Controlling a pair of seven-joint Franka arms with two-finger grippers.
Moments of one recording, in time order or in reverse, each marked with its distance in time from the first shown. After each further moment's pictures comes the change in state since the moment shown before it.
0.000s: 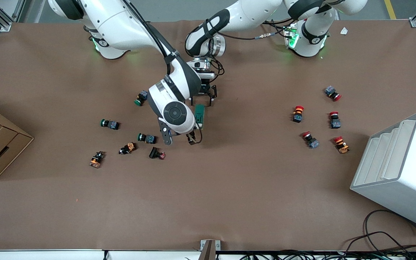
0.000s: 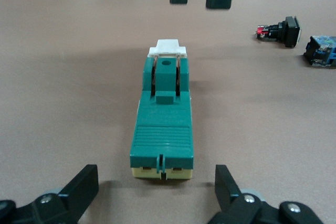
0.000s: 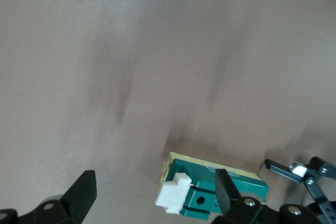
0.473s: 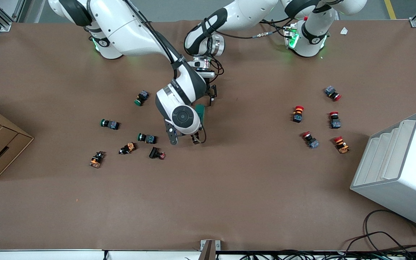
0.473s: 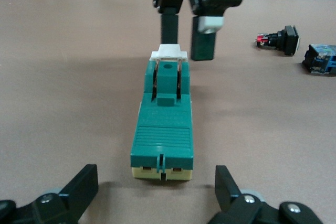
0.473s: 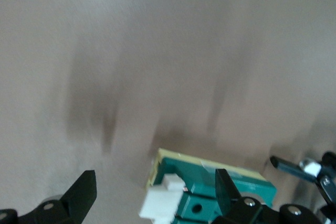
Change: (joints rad) left arm -0.036 0.006 0.025 0.004 0.006 -0.027 -0.040; right arm 0.037 0.055 0.001 0.015 0.042 0.006 0.011
